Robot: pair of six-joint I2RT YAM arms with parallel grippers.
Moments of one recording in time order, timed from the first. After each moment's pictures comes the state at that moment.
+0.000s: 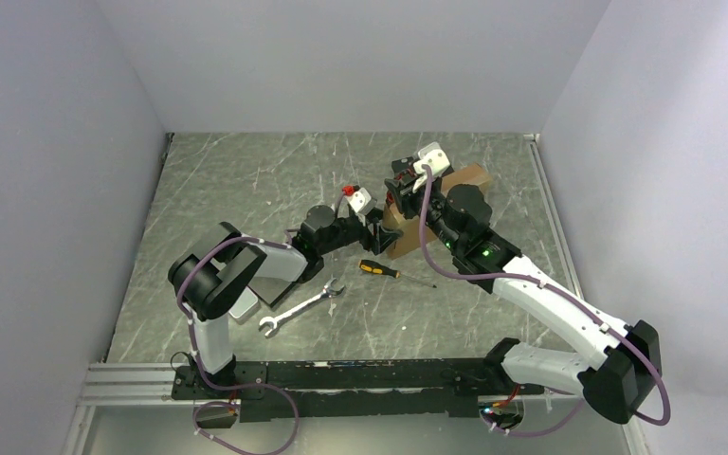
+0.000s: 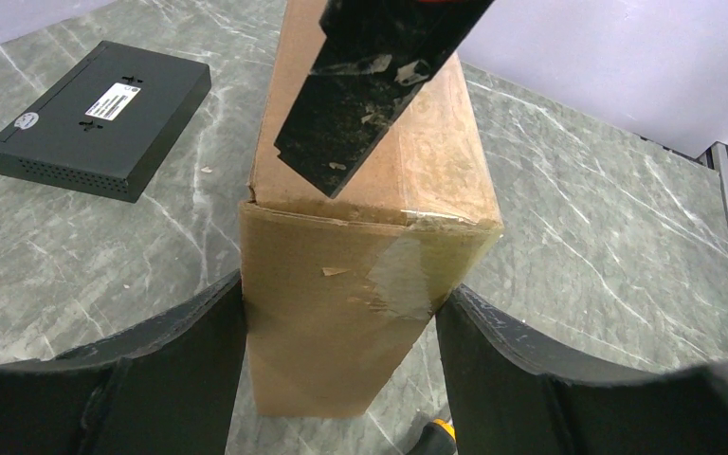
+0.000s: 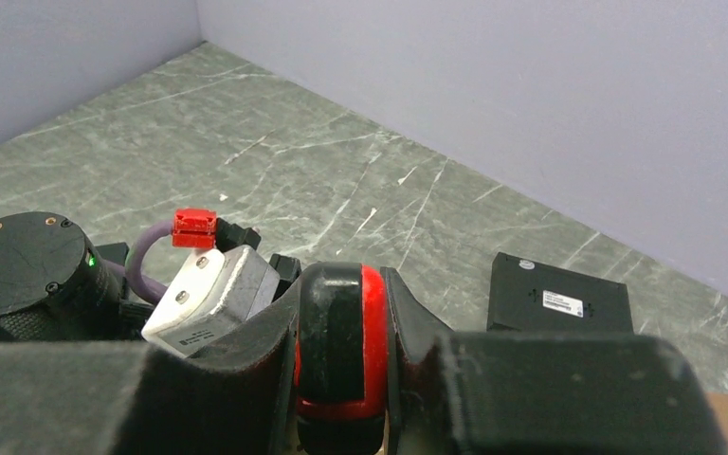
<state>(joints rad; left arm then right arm) -0.72 1.85 0.82 1.04 0.39 -0.17 0.69 1.10 0.90 0.20 0.10 -0.07</state>
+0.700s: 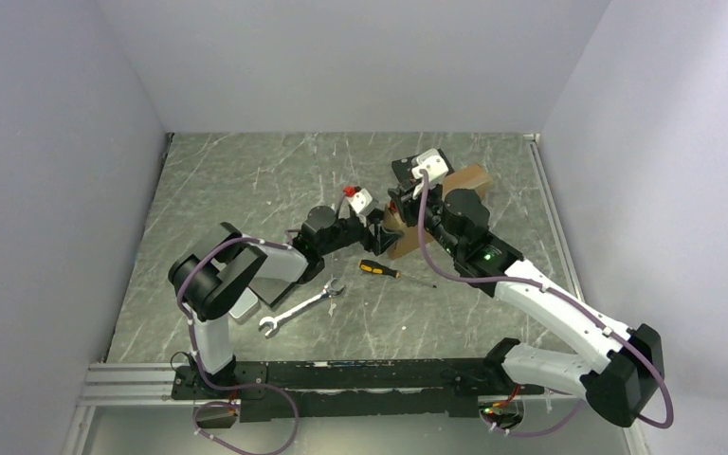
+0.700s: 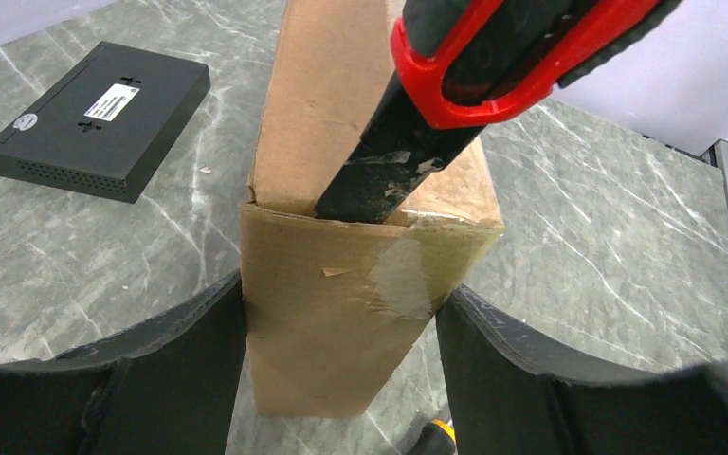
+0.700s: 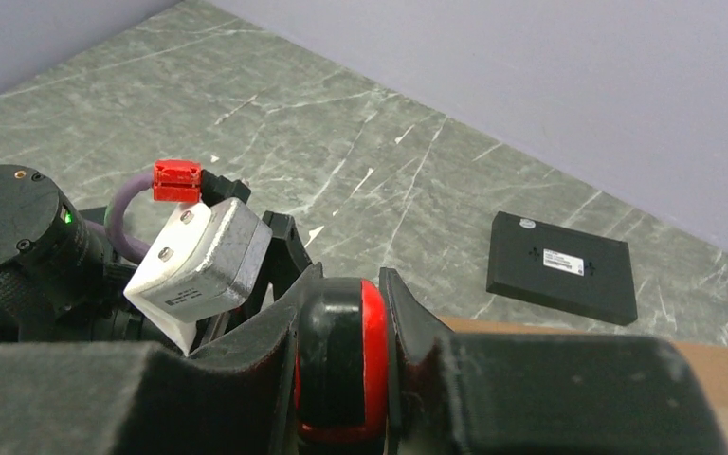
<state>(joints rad) -0.72 1.85 0.82 1.04 0.39 -0.17 0.70 1.09 0.88 0.14 0.13 -0.06</state>
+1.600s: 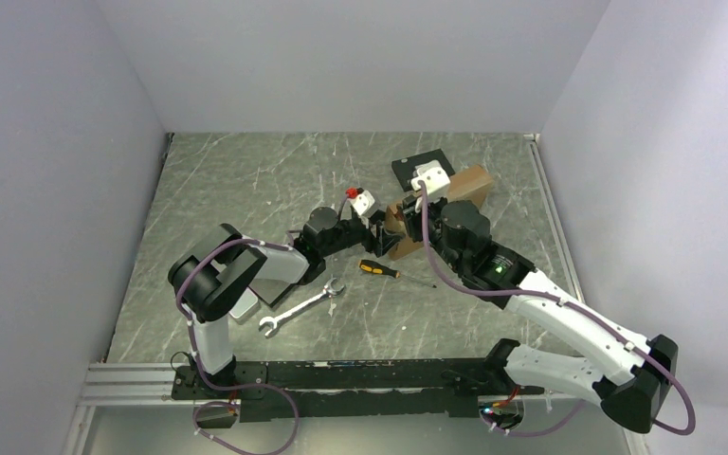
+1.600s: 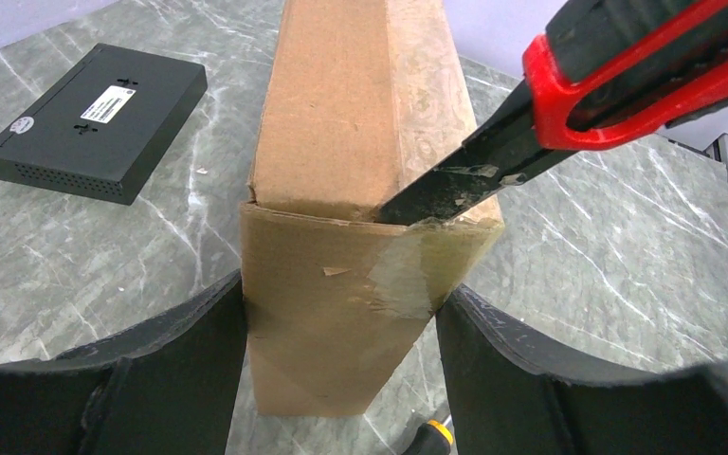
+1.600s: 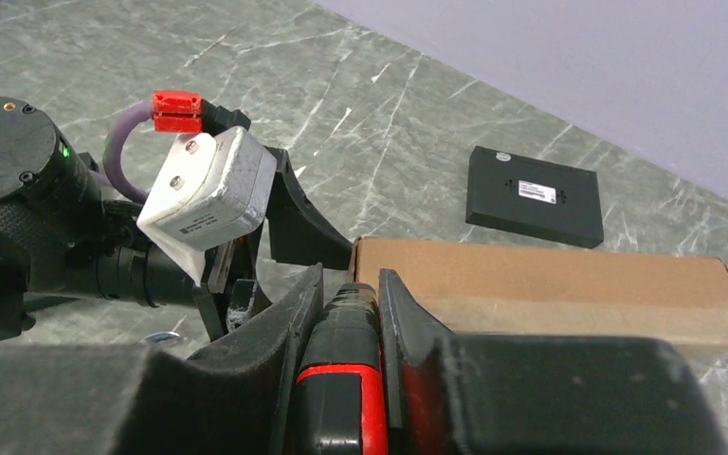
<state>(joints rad) -0.74 1.85 0.82 1.03 0.37 -0.15 0.82 0.98 0.90 -0.11 0.33 -0.05</state>
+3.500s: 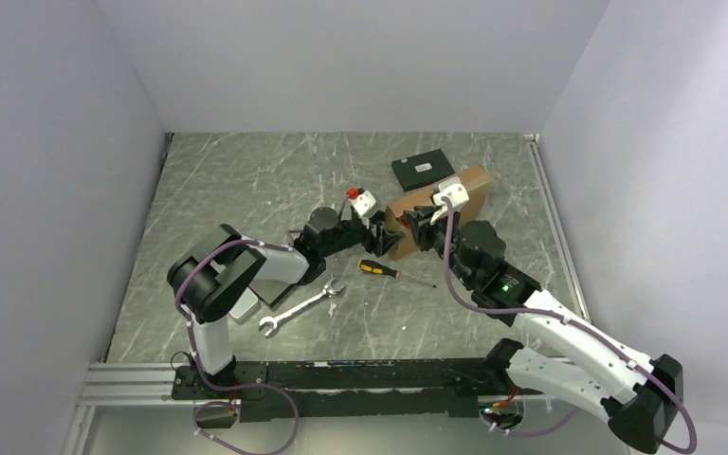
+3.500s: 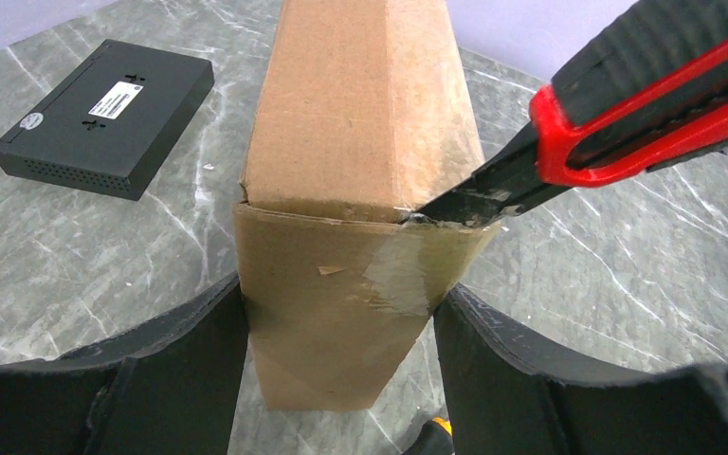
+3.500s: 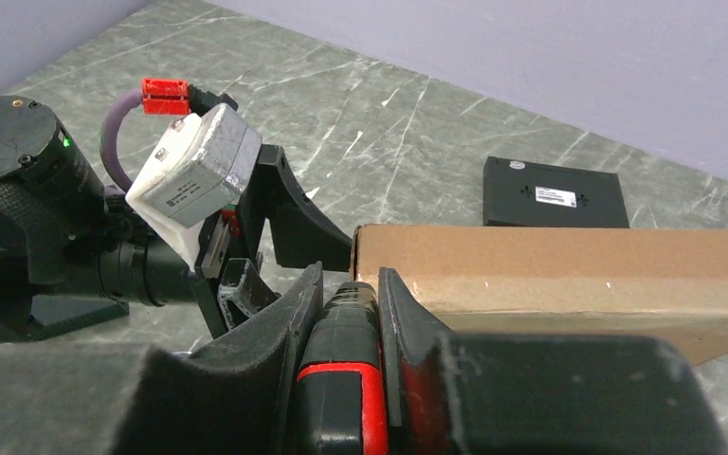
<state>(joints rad) -0.74 1.84 0.82 1.01 0.35 -0.13 0.77 0.86 0.72 0.06 0.28 0.01</state>
